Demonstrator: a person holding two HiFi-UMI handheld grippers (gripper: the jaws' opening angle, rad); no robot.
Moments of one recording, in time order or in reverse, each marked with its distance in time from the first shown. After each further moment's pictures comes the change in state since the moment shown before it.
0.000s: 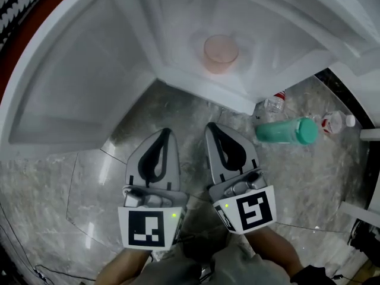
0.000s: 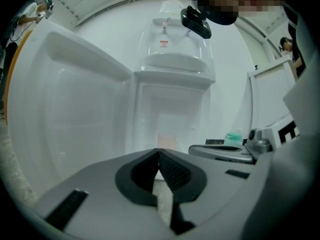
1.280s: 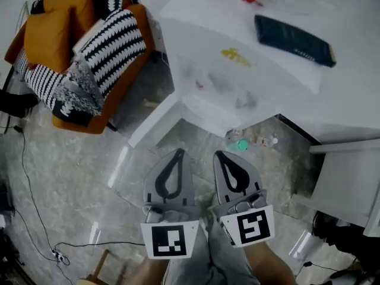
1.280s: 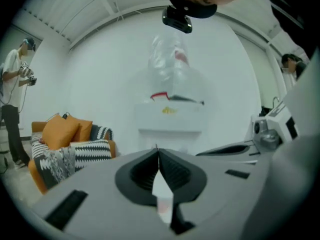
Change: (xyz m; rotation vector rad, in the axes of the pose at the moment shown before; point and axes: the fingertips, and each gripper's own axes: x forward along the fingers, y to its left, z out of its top) left arm -0.195 -0.003 0.471 -0.024 -0.027 0.083; right arm -0.077 0.135 0.478 -0.108 0.169 0.004
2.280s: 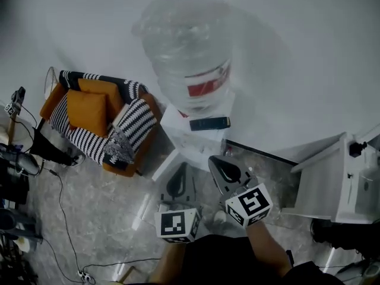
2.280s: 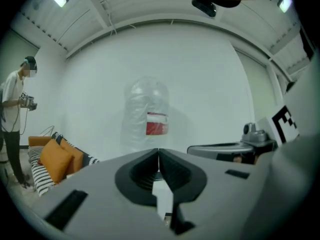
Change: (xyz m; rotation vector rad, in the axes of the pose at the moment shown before) left arm -0.103 -0.128 0.332 0.005 -0.097 -0.048; right arm -0.183 -0.051 0.339 0.042 -0.153 0.152
